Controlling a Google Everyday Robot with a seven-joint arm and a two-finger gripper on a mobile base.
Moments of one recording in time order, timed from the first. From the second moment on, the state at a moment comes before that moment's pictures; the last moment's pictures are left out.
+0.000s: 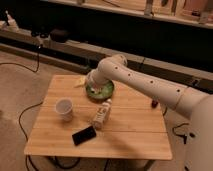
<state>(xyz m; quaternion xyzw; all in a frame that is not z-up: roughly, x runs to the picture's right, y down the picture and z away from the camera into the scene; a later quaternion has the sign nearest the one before) -0.105 0.003 0.787 0.05 -0.34 -0.60 0.72</state>
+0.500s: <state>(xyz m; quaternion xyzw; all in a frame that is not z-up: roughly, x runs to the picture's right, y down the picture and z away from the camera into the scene) -0.146 0.036 0.813 0.02 -0.37 -0.63 0.68</state>
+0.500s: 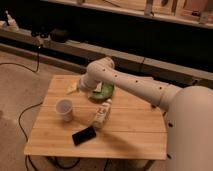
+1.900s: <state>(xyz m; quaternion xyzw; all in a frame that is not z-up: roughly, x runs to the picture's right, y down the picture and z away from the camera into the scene) -0.161 0.060 0.816 -0.03 -0.42 -0.63 0.65</state>
